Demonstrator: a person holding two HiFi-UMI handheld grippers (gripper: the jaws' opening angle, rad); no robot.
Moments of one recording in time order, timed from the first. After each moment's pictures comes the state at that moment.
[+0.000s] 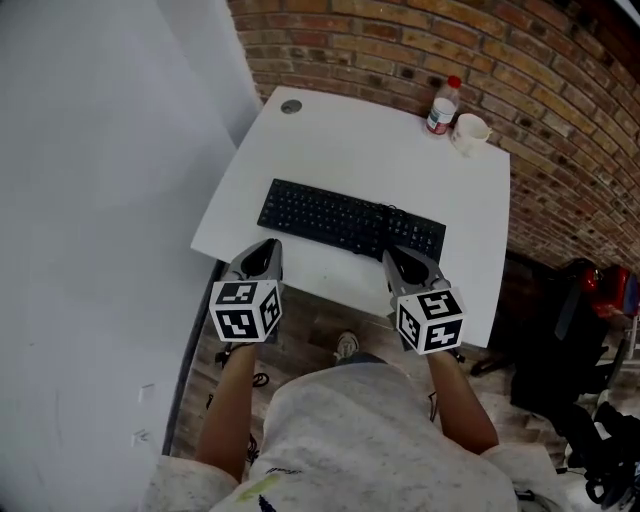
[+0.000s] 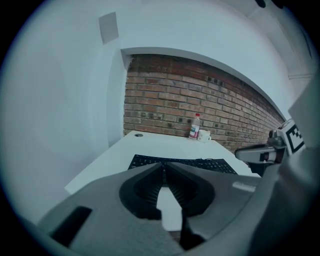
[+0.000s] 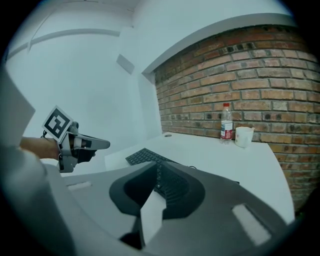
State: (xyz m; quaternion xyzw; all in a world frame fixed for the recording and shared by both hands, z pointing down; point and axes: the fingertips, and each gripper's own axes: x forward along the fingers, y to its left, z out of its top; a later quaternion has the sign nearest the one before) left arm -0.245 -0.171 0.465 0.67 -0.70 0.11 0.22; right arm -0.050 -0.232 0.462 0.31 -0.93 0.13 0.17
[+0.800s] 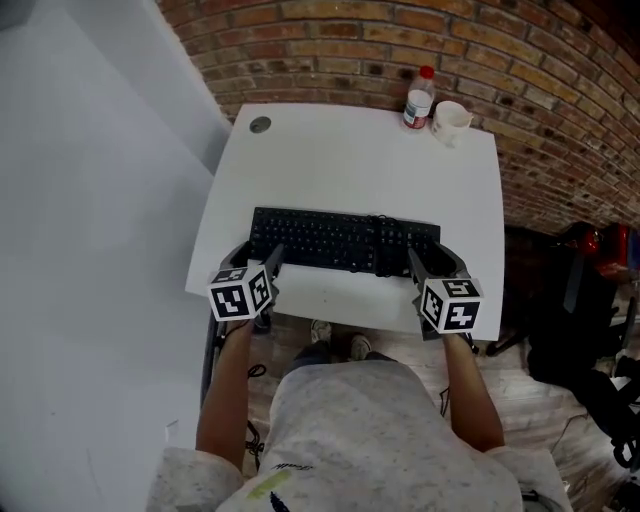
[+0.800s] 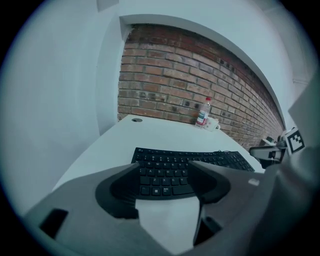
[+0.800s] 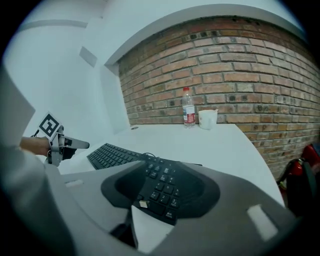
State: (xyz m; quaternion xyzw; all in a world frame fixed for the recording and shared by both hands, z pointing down) left arm -0.296 -0.261 0.527 0.68 -0.66 0.16 0.29; right arm 0.016 -0.318 0.521 0.45 -0.85 0.20 0.19
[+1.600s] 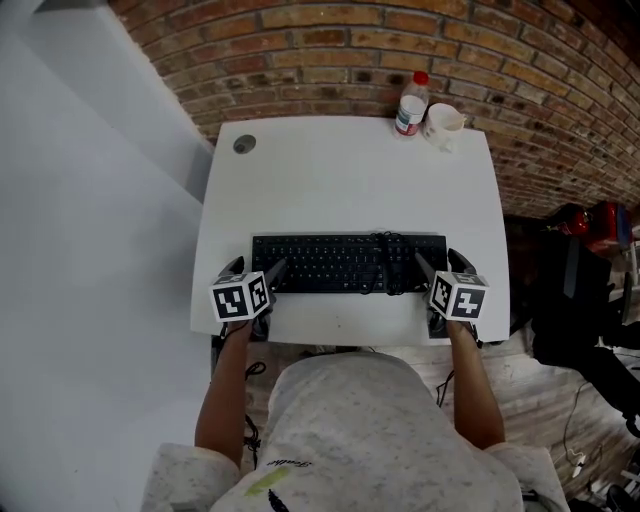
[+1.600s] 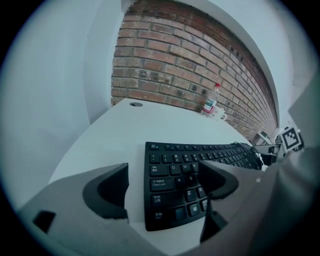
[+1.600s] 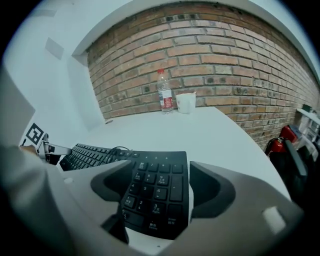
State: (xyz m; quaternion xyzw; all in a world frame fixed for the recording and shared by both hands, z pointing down) left arm -0.339 -0.315 0.582 0.69 -0.60 0.20 0.35; right arm 0.033 -0.359 0.569 0.54 -0.76 0.29 0.22
